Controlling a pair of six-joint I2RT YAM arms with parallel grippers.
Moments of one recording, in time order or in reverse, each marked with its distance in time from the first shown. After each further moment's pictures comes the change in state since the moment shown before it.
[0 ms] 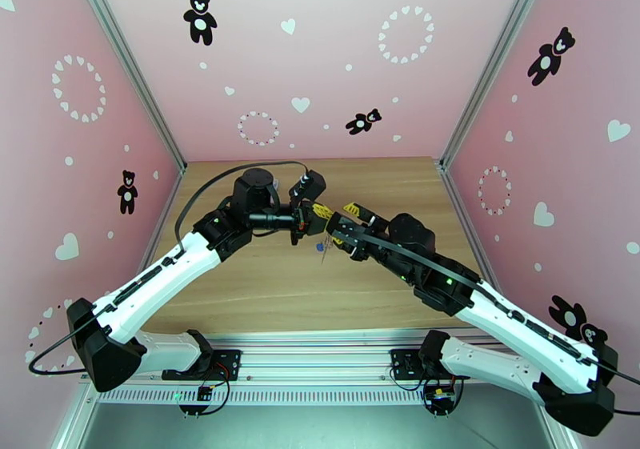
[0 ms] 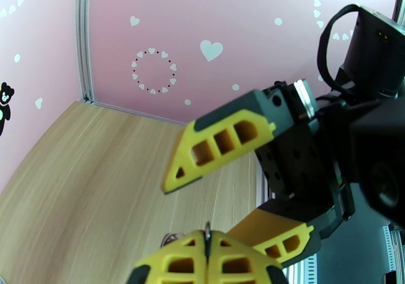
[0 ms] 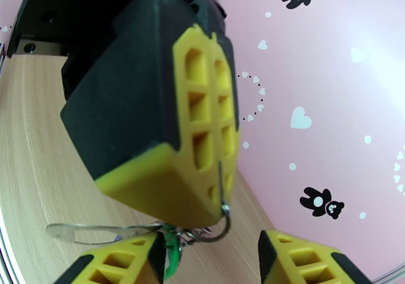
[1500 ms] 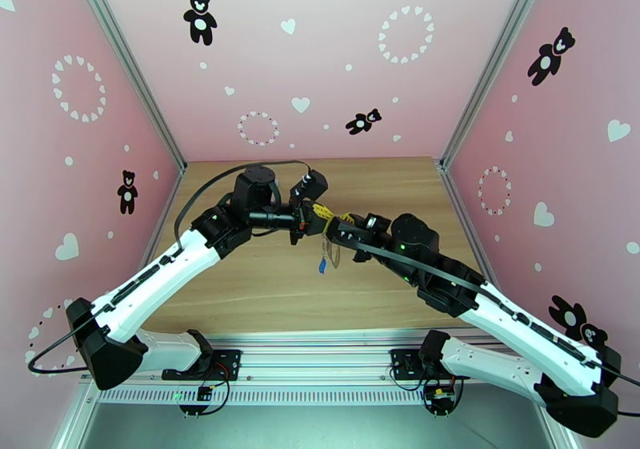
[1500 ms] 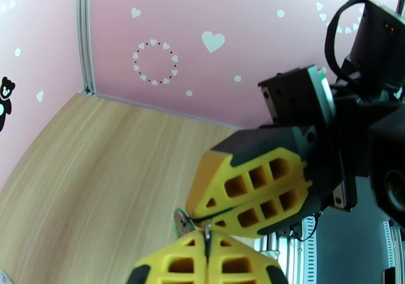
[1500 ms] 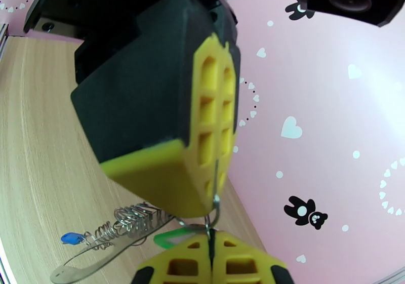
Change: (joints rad) left arm -0.017 0.011 0.071 -0.133 -0.038 0.046; right arm 0.001 -0.004 0.026 -0.039 -0.004 -0.118
